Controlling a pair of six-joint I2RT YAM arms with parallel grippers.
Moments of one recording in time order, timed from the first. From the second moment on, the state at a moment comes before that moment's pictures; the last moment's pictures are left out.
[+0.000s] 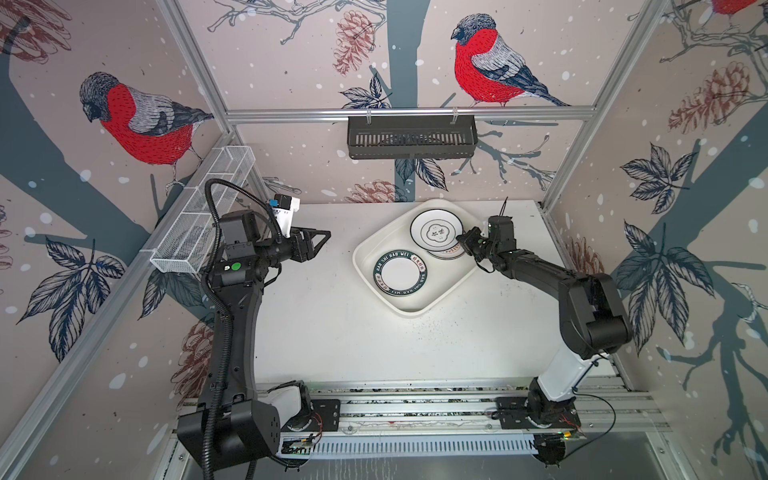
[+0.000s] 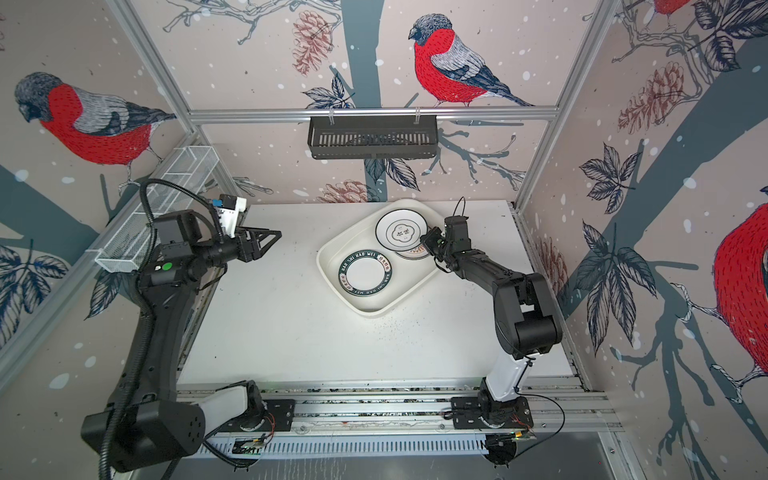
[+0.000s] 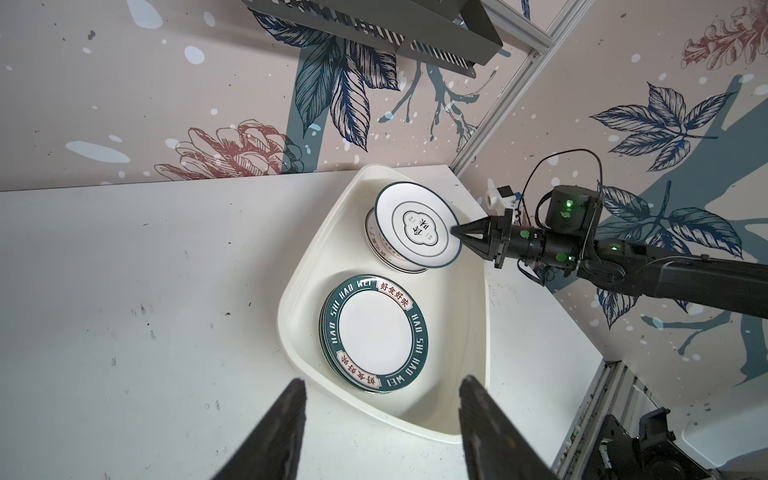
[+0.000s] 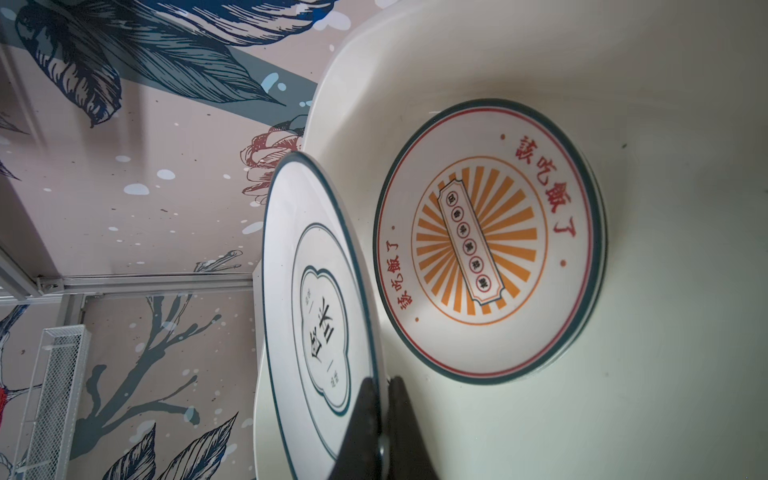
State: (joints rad) left arm 0.21 1.18 1.25 -0.62 0.92 0.01; right arm 0.23 1.78 1.10 0.15 -0.34 1.00
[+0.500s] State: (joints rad) left arm 0.21 1.22 1.25 -0.62 0.93 0.02; right arm 0.20 1.88 1.19 0.10 -0.32 1.00
